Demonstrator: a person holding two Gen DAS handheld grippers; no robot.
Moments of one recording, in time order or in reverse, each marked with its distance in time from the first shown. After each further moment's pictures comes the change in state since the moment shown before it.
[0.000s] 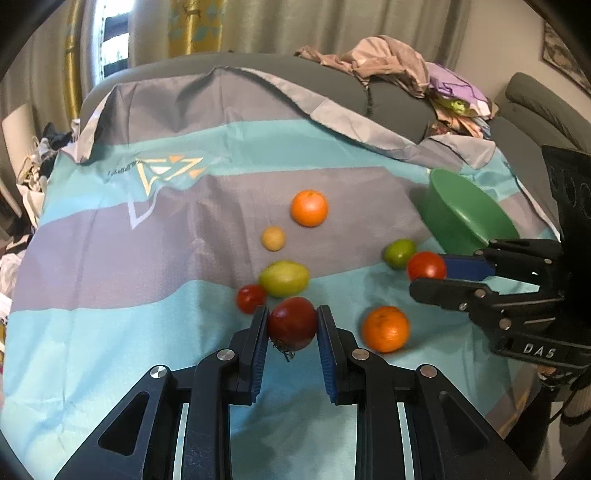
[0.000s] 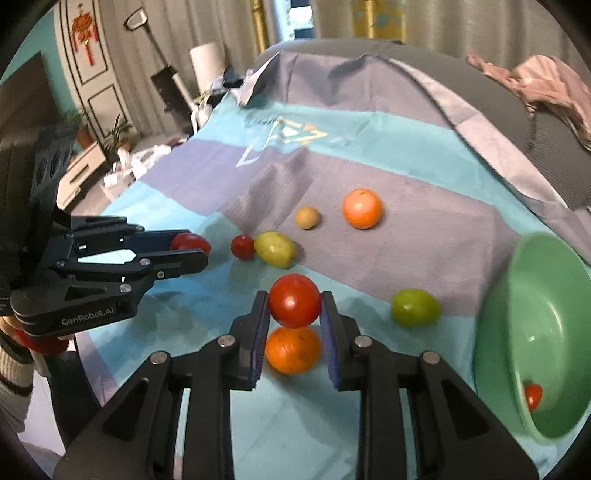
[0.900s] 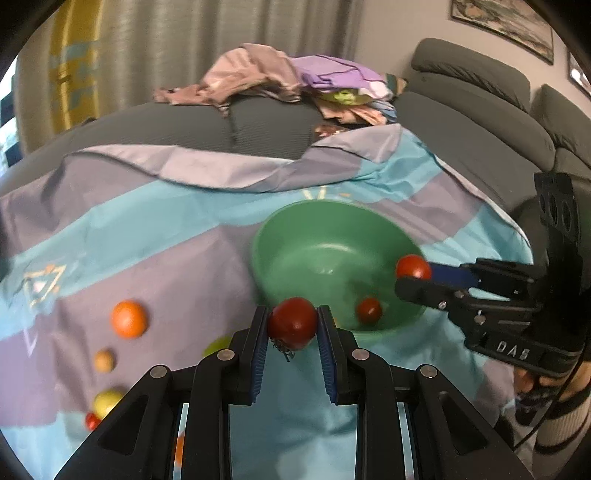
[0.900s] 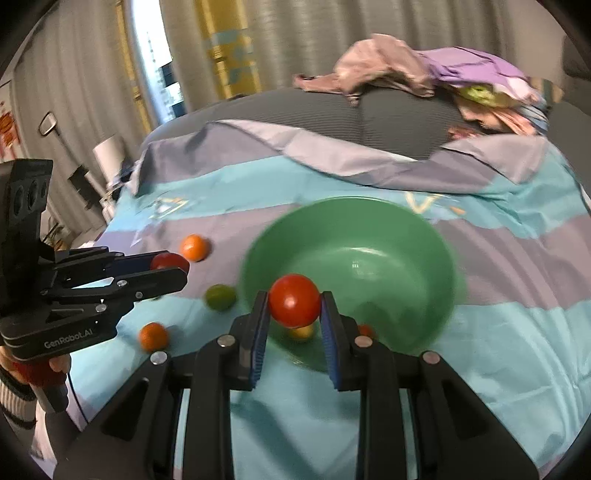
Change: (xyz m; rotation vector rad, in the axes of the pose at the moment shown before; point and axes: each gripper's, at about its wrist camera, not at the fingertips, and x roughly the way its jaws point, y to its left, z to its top) left arm 0.039 -0.173 0.078 0.257 -0.049 -0.207; right arm -0.112 -0.145 -0.067 0.338 -0.205 -0.259
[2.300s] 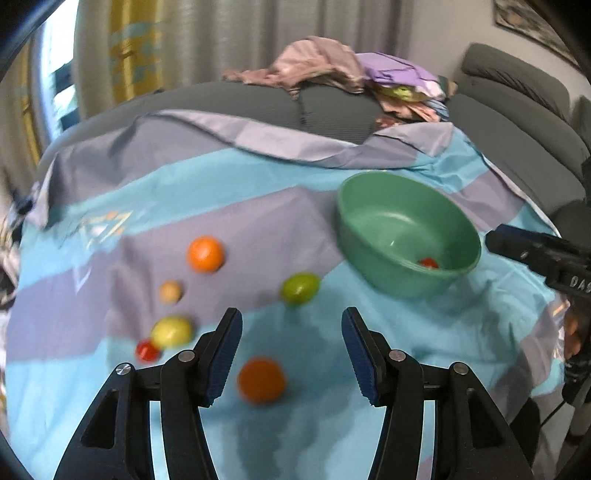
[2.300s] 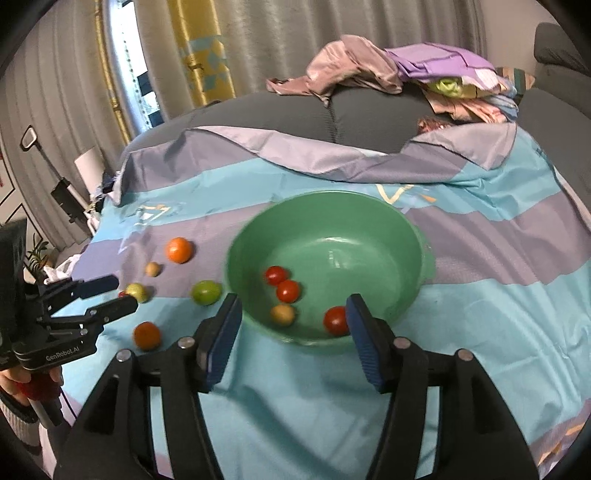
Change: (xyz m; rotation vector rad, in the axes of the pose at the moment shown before) left arm -0.049 0.044 -0.068 -0.130 0.022 0.195; right arm -0.030 0.017 -0.013 0.033 -0.017 -0.052
